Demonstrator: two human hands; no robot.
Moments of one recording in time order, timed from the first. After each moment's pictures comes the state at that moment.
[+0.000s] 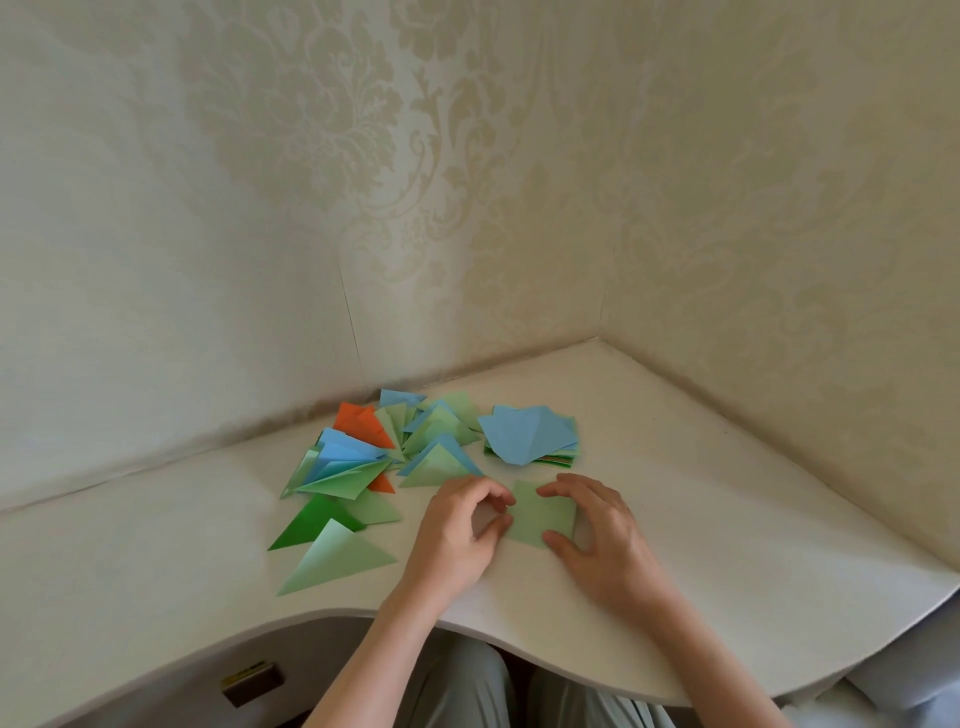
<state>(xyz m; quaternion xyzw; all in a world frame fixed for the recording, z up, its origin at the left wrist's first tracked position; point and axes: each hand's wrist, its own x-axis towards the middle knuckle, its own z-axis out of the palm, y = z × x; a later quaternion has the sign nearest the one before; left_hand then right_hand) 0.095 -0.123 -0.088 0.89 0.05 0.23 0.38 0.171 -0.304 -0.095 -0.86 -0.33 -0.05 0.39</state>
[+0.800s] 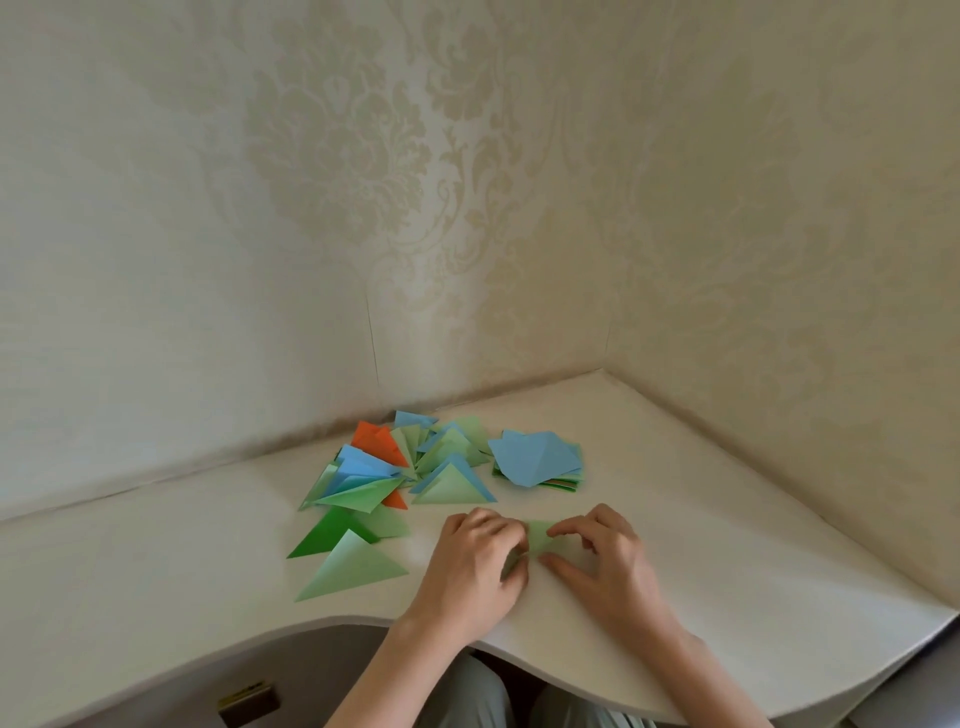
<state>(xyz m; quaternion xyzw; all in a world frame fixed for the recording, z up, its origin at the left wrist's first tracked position) 0.077 -0.138 -0.078 0.95 -0.03 0.25 0.18 0.164 -0.307 -0.087 -0.85 -0.34 -0.11 0.38</state>
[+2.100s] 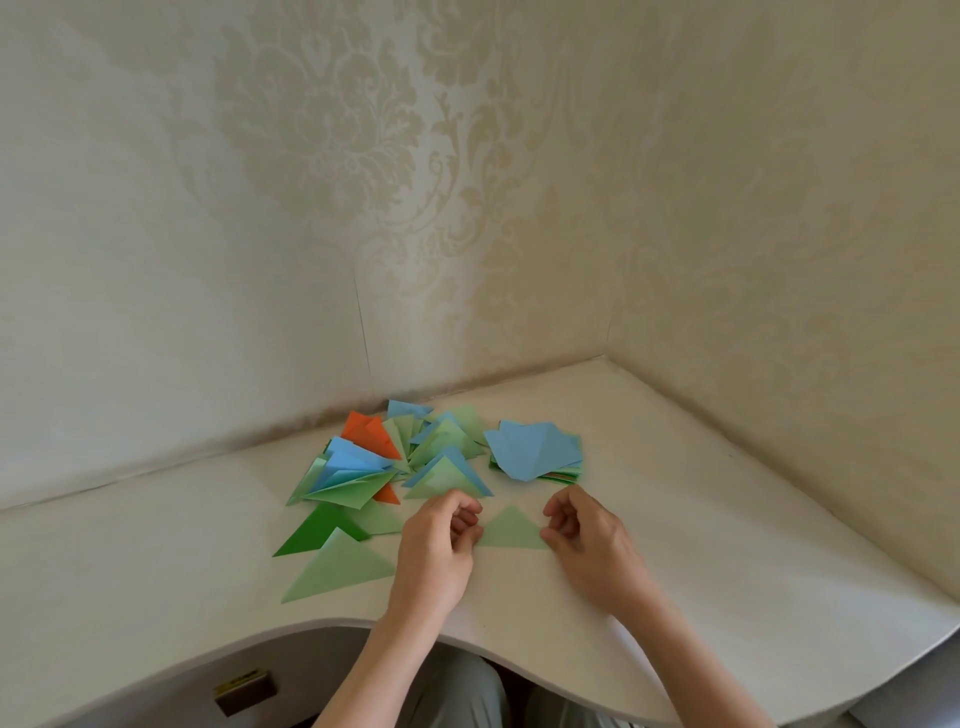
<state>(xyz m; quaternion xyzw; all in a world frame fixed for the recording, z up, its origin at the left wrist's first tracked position) 0.084 -0.117 -0.089 0.87 0.17 0.26 0.39 0.176 -0.285 -0.083 -0.87 -0.29 0.02 0.41</state>
